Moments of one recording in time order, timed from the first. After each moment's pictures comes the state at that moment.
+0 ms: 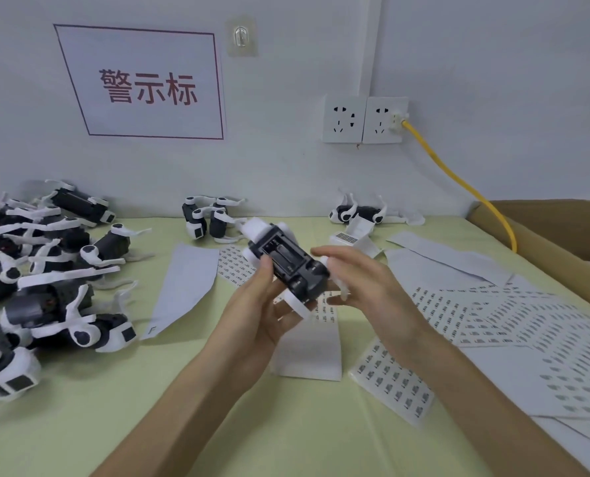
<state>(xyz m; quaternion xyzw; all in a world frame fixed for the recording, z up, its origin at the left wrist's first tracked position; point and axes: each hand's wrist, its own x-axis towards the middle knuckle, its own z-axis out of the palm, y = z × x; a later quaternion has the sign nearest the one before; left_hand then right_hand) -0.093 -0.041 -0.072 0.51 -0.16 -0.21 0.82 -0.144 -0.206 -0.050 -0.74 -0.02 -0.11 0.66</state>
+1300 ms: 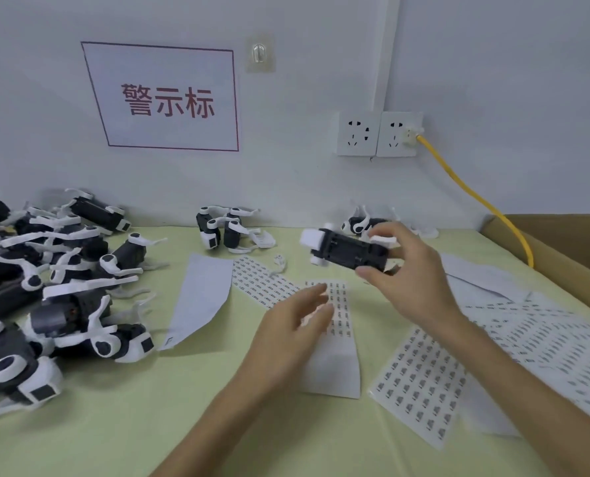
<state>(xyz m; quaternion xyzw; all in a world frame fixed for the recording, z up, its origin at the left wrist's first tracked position) -0.092 -0.042 -0.082 0.79 -0.25 -0.05 0.56 -0.097 -0.255 -0.055 -0.85 0.01 -0.32 0.41</state>
